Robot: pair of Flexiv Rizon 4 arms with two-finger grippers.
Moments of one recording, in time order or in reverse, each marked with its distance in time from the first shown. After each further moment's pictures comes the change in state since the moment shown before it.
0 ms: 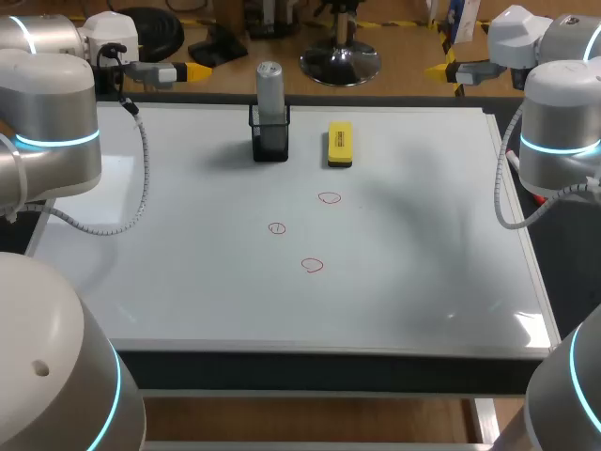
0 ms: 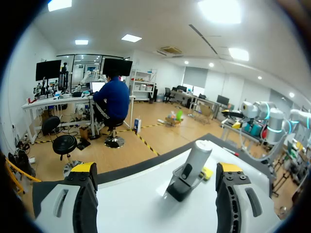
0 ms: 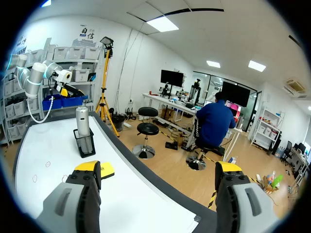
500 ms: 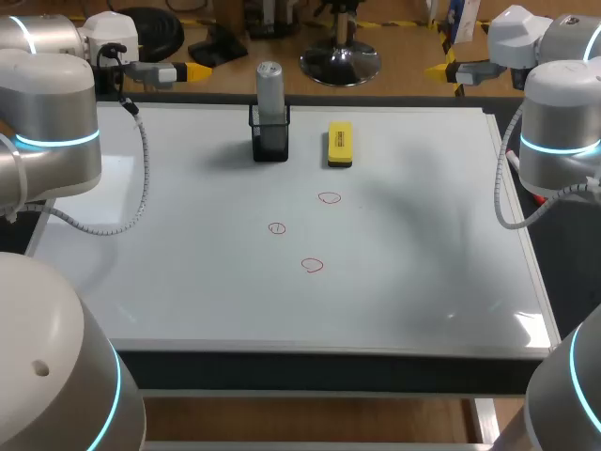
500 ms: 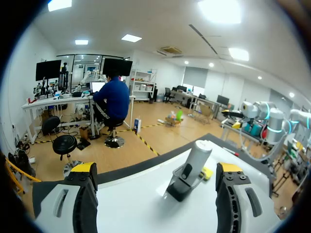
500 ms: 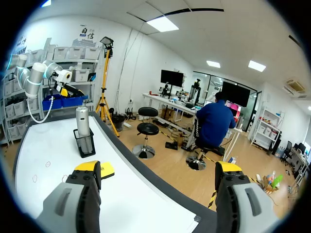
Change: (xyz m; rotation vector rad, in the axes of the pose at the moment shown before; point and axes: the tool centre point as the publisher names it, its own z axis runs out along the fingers) left arm 0.000 0.000 0.000 0.000 0.000 0.000; right arm 0.000 0.000 0.000 0.000 0.000 0.000
